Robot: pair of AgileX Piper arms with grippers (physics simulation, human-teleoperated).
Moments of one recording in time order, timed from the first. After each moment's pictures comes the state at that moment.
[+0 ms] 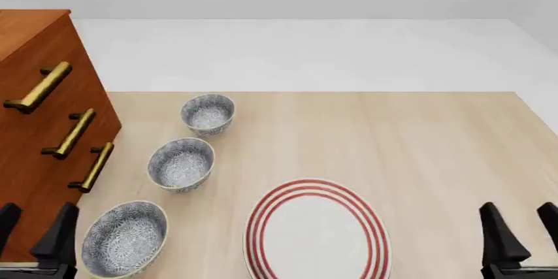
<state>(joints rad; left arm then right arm) 0.00 0.00 0.00 0.00 -0.01 0.00 0.00 0.00 0.00 0.00</state>
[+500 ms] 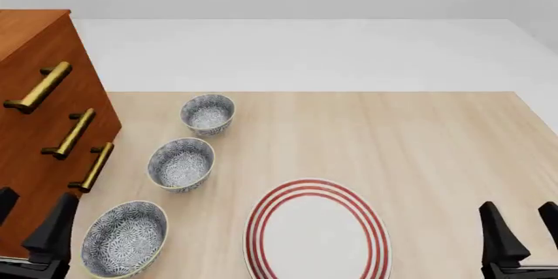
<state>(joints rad) -0.08 0.05 -0.11 0.06 0.02 0.00 0.01 0.00 -0.01 0.00</state>
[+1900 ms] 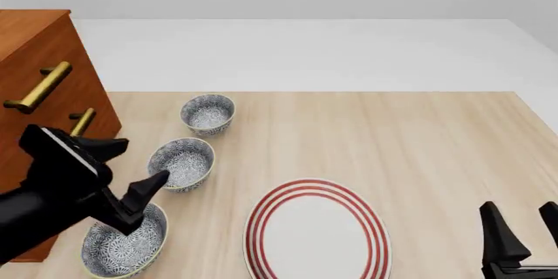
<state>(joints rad) -0.43 0.74 -0.54 0.30 0.31 0.00 0.01 -0.01 -0.01 0.00</state>
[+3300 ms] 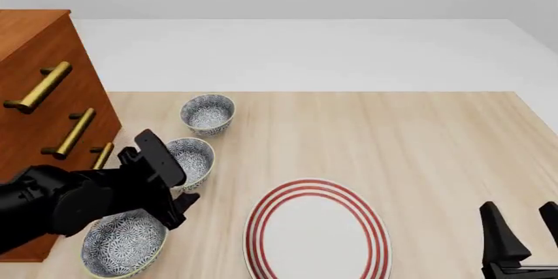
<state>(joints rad) -0.41 1.24 -0.61 0.27 0.51 0.00 0.01 -0.01 0.00 0.00</state>
